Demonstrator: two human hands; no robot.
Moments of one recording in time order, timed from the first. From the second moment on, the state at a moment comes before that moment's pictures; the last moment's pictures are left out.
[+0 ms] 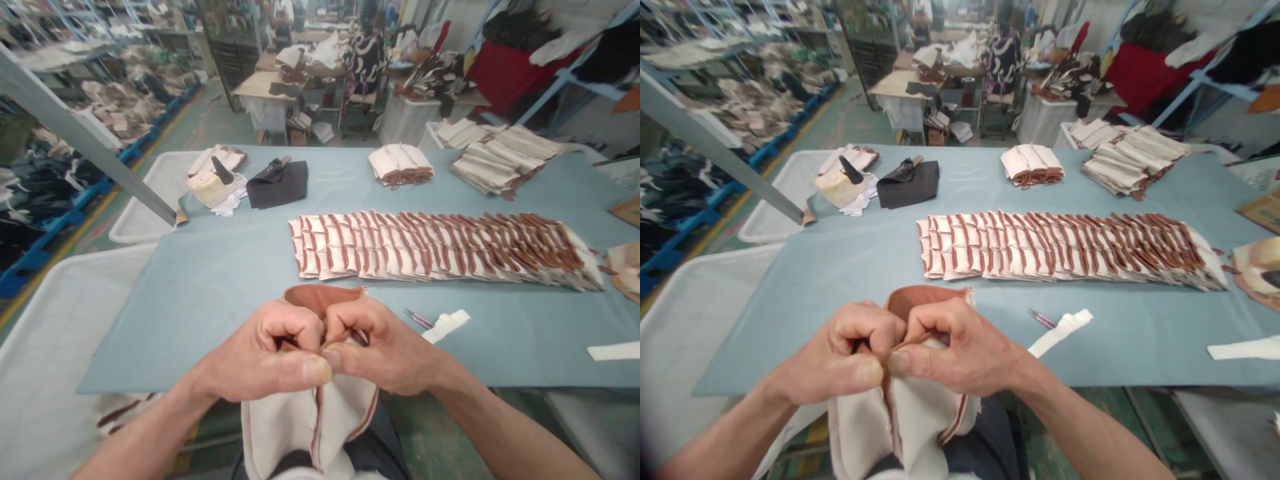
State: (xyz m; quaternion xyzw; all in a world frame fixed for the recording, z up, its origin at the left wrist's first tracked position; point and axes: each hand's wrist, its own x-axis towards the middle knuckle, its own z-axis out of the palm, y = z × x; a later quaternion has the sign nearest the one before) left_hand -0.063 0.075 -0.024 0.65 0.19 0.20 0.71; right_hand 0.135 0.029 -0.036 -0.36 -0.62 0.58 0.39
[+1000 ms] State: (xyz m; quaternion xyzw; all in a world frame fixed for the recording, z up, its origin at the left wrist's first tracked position) left_hand -0.124 0.122 -0.059 0.84 0.26 0.14 0.45; right_hand 0.136 0.050 -0.038 -0.43 -0.82 0.27 0.24
